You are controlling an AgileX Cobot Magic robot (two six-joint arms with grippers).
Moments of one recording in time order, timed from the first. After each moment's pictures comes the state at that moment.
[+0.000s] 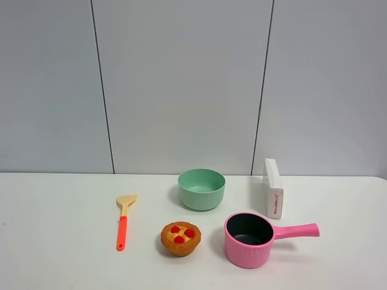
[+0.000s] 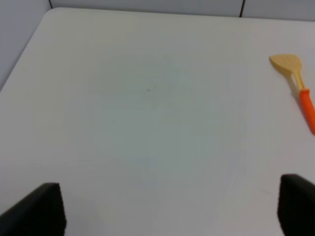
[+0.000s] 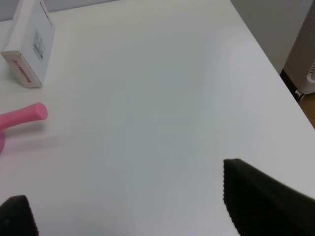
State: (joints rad) left arm 0.15 -0.01 -0.51 -0.05 1.05 0.00; right arm -0.04 0.00 -0.49 0.00 1.06 -0.03
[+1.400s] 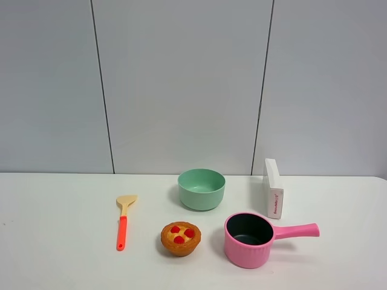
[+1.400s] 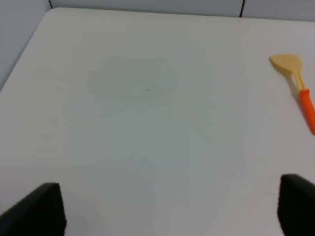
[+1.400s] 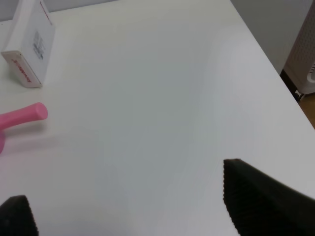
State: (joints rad) left arm 0.15 -0.01 -0.51 -0.05 1.05 0.00; right arm -0.04 0.00 -0.49 0.00 1.06 -0.03
